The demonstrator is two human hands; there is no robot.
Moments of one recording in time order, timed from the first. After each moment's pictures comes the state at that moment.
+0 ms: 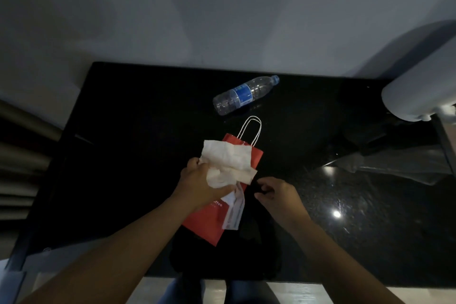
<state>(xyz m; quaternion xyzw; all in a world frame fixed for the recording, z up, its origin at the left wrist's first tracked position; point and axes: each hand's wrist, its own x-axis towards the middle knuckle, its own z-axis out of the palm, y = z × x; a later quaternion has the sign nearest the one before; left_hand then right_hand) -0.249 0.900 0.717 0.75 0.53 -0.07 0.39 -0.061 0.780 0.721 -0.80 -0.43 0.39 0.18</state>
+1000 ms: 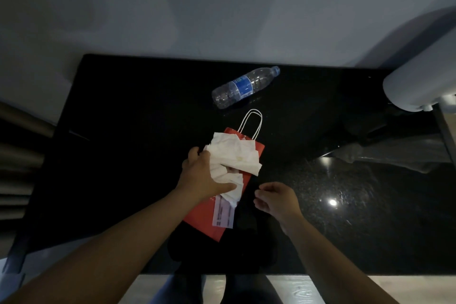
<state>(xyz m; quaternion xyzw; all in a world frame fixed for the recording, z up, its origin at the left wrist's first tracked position) -0.241 0.910 0.714 0.75 0.54 -0.10 0.37 -0.084 0.789 0.708 -0.77 0.04 0.53 0.35</state>
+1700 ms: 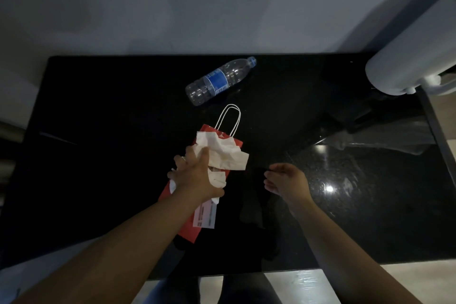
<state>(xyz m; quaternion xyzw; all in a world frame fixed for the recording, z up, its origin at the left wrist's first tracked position) -0.190 0.894 0.686 0.79 0.52 -0.24 0.22 -0.014 0.776 0.700 -0.76 0.02 0.48 0.44</state>
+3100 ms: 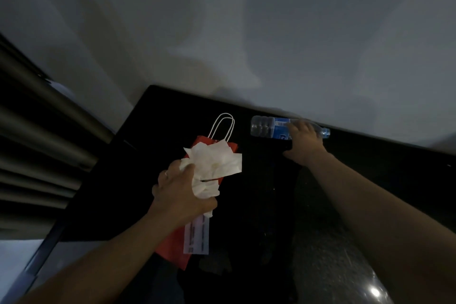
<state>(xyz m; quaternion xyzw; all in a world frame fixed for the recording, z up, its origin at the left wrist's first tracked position) -0.283 0.980 0.766 0.70 0.67 -0.05 0.25 0.029 1.054 0.730 -0.75 -0.62 0.20 -0.06</state>
